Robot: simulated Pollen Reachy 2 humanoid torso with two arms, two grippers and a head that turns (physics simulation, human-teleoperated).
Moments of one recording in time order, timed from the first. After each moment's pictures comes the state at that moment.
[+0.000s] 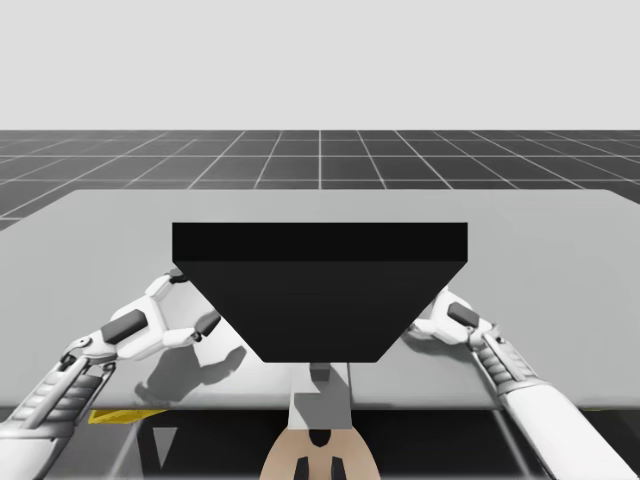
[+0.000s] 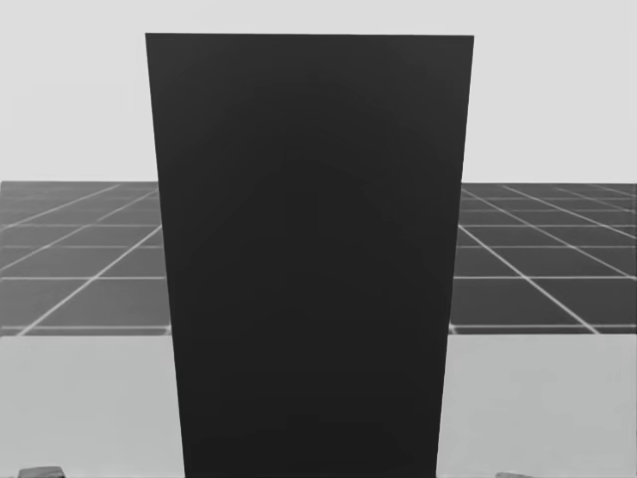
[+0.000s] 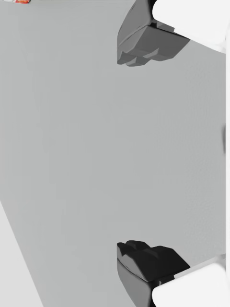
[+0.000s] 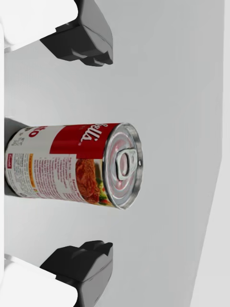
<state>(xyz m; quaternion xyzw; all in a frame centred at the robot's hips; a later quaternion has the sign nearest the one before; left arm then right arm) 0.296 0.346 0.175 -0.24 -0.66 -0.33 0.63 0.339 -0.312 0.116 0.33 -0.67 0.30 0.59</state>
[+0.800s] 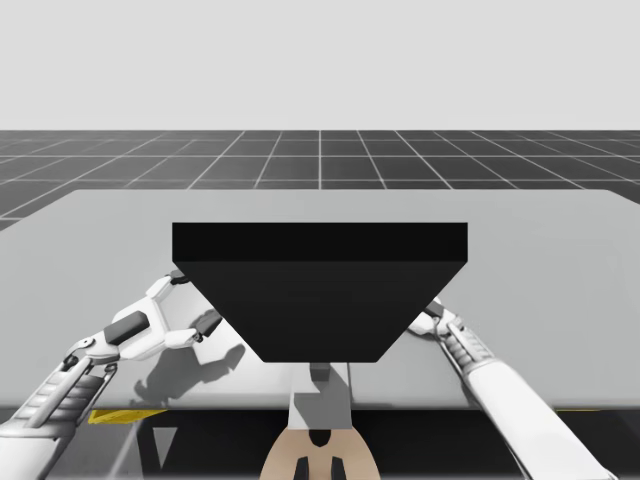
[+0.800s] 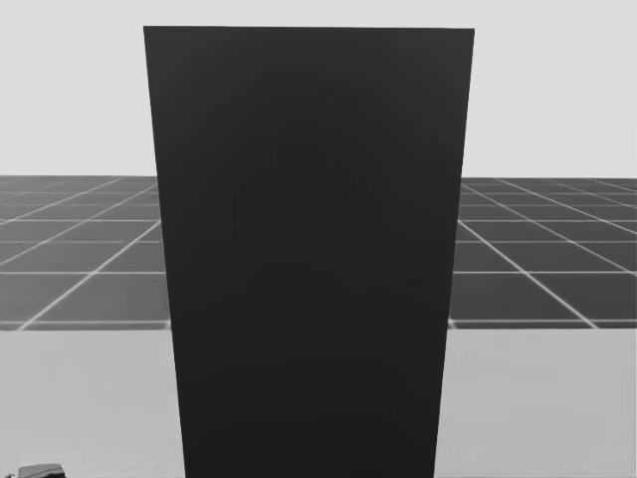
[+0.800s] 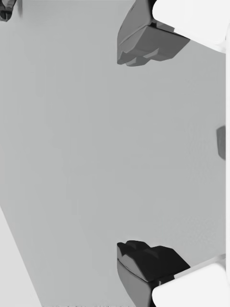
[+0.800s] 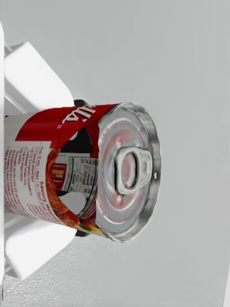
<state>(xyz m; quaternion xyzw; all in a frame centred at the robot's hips) 0.296 0.347 0.169 -0.23 -0.66 -0.33 0.63 0.365 -0.270 0.092 0.32 -0.66 0.29 0.62</state>
